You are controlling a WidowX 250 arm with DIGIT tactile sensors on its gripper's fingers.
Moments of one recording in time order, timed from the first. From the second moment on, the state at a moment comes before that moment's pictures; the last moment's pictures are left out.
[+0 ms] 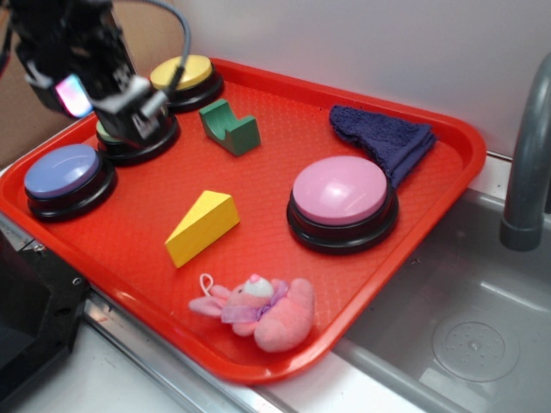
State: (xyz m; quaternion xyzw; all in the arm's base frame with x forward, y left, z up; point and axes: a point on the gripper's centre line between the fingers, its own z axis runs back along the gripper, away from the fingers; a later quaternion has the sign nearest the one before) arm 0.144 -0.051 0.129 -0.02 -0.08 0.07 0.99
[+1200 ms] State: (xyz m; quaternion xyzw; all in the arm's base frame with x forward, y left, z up) arm 0.174 -0.065 0.023 -0.01 -0.10 0.13 0.99
